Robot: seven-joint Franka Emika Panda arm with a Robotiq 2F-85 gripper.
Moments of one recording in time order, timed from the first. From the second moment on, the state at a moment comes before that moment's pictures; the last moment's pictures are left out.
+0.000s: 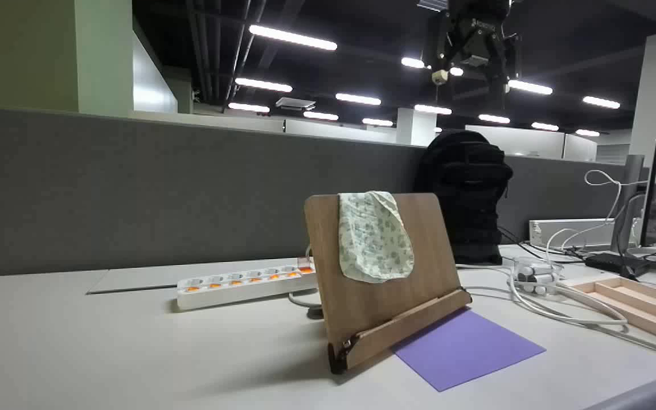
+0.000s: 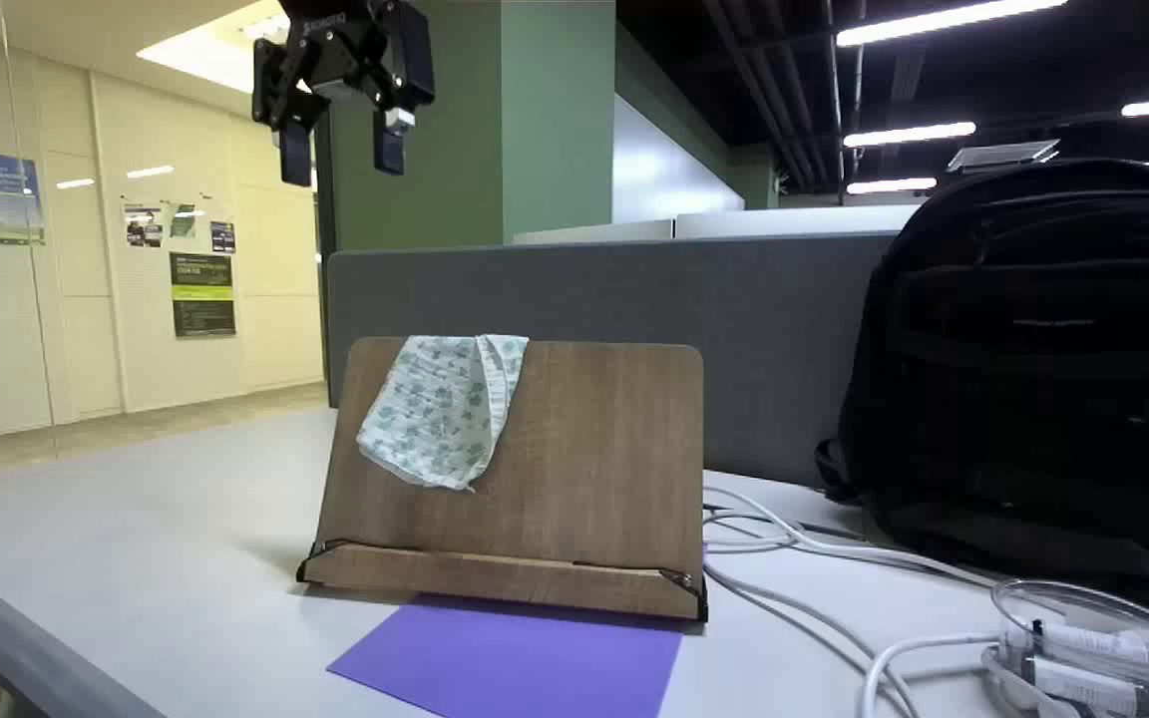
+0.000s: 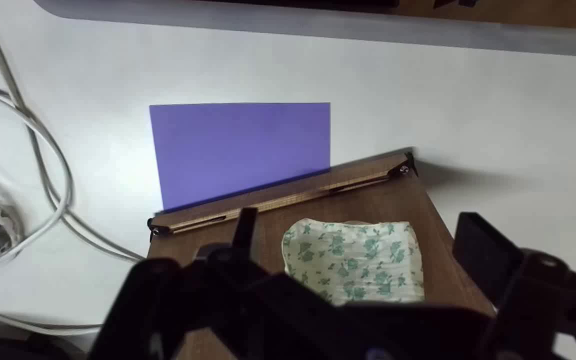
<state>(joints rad) -0.01 -0.60 0.01 -2.51 0.00 1.90 -0.05</state>
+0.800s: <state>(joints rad) -0.01 -0.60 0.01 -2.51 0.00 1.90 -0.05</state>
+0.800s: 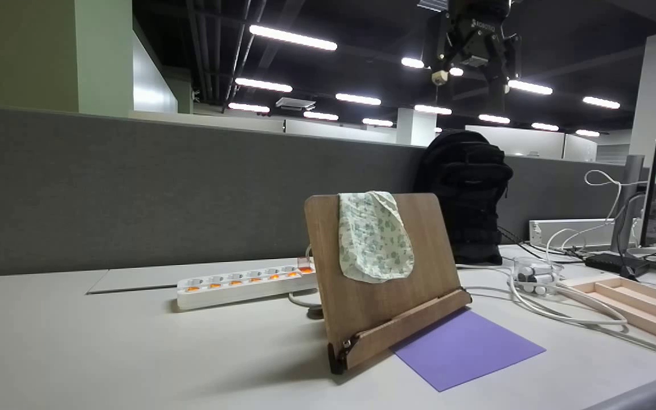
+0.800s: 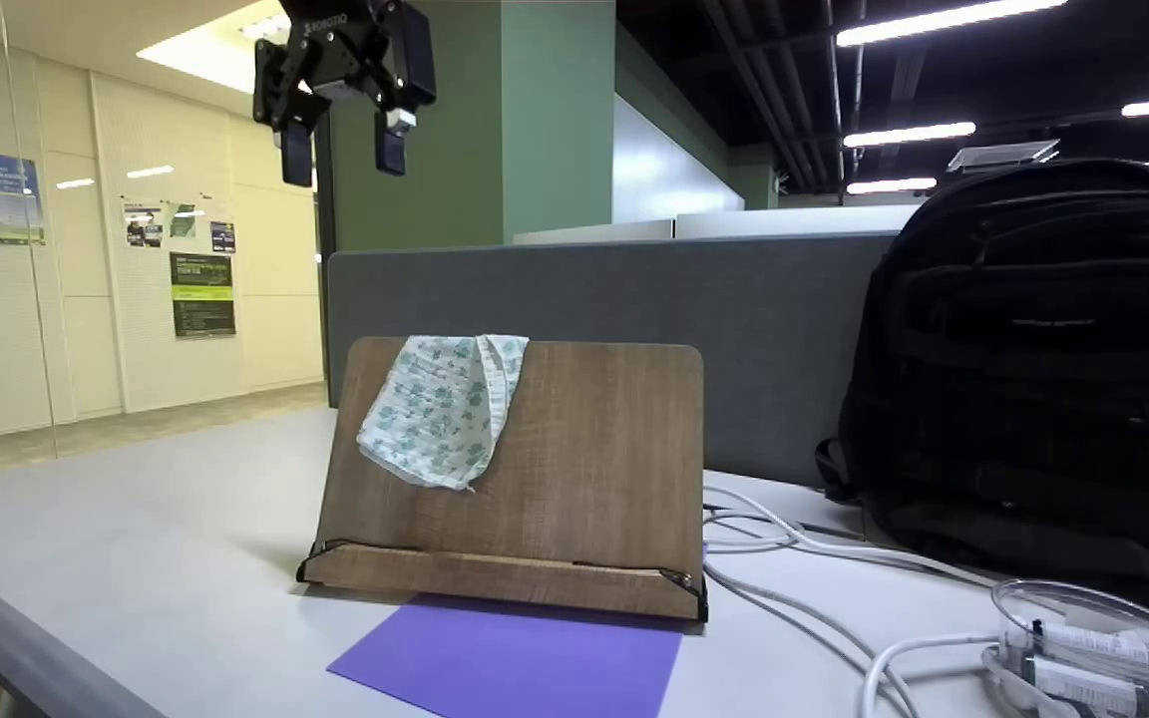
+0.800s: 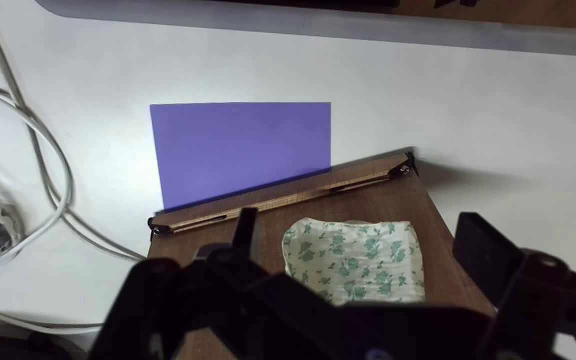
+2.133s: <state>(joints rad) -0.04 -0.13 0.01 -2.50 -0.11 2.46 -0.14</state>
